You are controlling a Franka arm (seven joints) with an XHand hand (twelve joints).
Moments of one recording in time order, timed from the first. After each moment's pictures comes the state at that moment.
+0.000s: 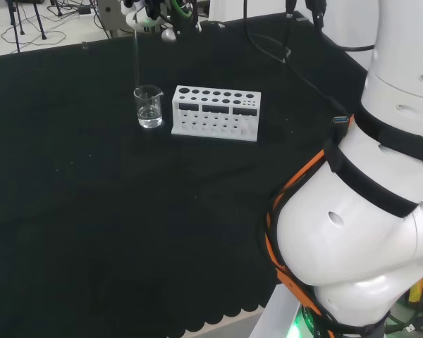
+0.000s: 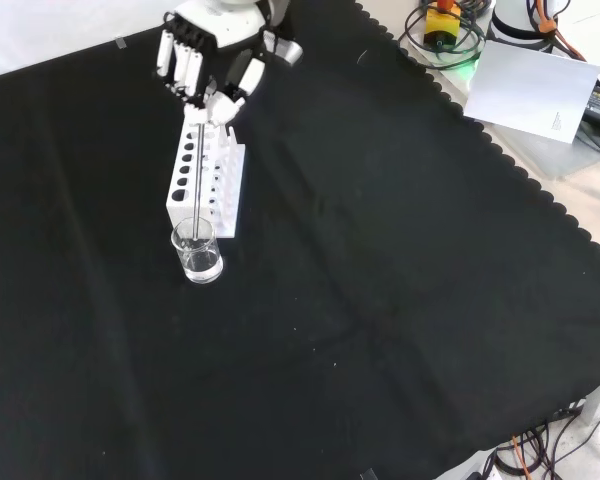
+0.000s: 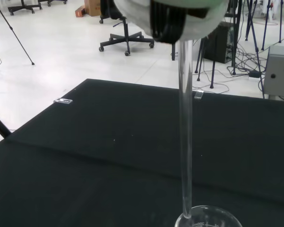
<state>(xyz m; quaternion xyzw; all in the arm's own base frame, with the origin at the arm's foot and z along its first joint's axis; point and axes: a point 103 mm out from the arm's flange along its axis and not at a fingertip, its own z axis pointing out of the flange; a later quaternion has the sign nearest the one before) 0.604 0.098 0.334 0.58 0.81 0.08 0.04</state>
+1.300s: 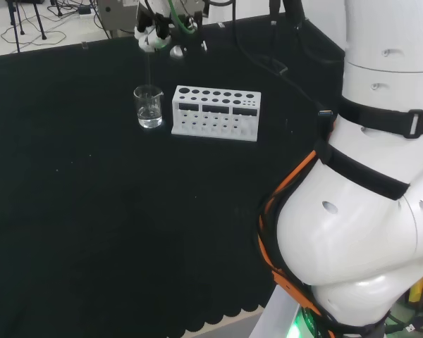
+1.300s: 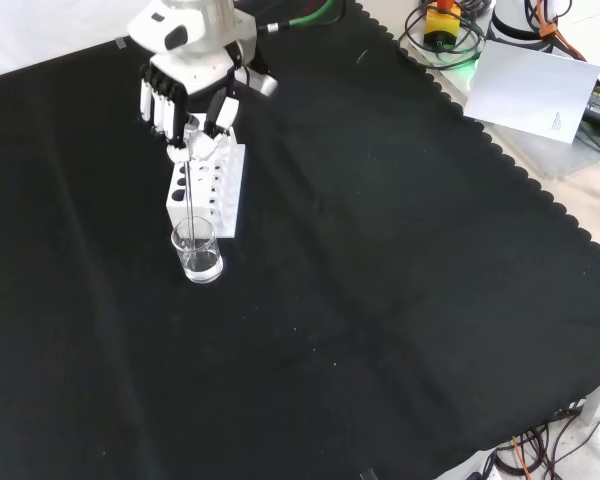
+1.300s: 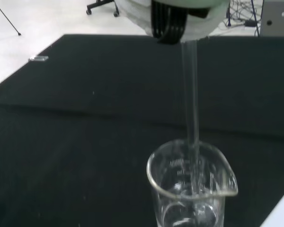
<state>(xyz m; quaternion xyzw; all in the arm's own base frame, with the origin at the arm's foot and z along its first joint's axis) 0.630 0.076 0.264 0.60 0.80 0.05 -0.03</state>
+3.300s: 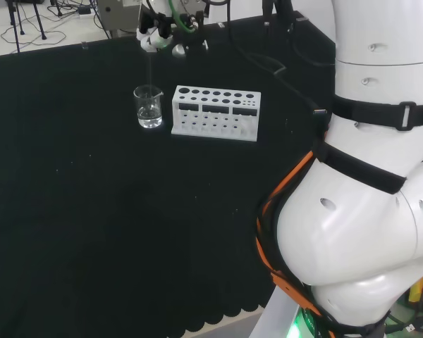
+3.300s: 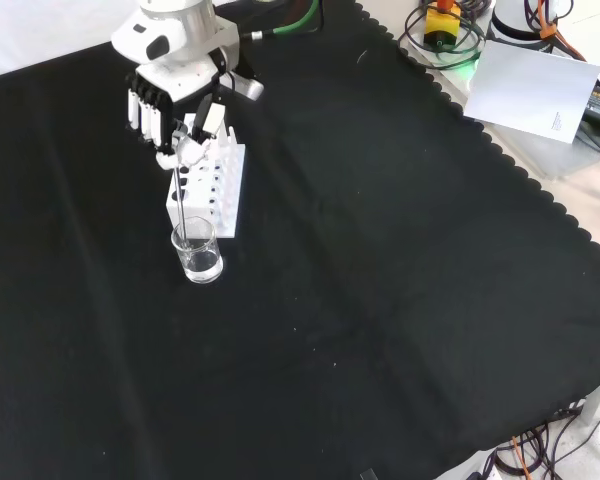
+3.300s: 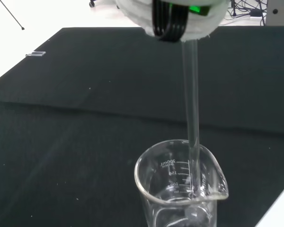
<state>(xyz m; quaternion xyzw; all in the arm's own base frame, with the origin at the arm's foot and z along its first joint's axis) 0.644 0.066 0.262 0.60 0.80 0.04 -0.04</state>
